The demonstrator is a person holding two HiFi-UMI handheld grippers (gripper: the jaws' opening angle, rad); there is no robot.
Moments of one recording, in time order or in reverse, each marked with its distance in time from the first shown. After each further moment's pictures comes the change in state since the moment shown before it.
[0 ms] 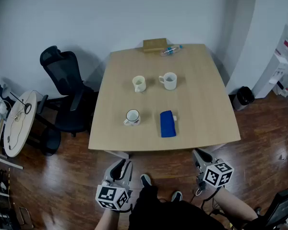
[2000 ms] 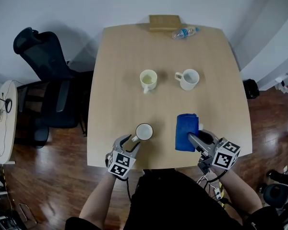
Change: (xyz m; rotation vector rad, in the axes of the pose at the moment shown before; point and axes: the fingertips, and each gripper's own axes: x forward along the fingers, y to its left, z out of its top) left arm 0.230 0.195 -0.114 0.345 0.419 -0.212; right arm 0.240 0.036 0.095 0.078 0.067 0.298
